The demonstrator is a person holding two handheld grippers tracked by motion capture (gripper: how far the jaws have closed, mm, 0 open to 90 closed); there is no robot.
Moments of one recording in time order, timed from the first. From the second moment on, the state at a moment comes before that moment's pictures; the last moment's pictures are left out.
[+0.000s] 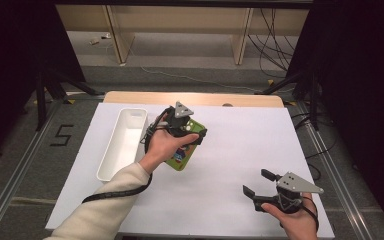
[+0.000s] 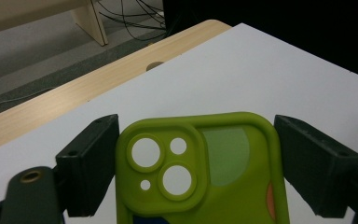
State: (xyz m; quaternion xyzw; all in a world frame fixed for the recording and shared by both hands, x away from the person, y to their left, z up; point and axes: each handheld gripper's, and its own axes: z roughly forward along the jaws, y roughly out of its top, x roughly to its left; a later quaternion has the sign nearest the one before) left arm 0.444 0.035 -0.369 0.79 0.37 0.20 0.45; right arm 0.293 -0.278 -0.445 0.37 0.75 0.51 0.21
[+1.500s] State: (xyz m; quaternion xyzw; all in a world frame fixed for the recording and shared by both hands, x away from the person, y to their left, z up) left arm 0.451 0.064 -0.348 0.75 0.39 0.24 0.47; right arm 0.293 -0.278 -0.445 0.37 0.75 0.51 0.21
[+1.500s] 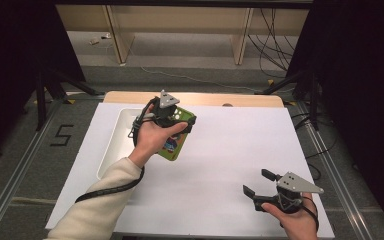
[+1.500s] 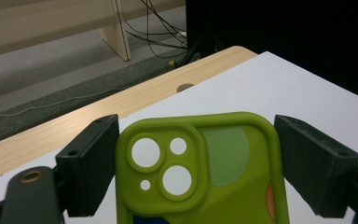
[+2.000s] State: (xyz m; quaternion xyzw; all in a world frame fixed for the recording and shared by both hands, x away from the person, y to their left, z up) left arm 0.454 0.074 -0.342 0.74 0.40 0.24 0.47; right arm 0.293 -0.278 -0.445 0.37 0.74 0.51 0.21
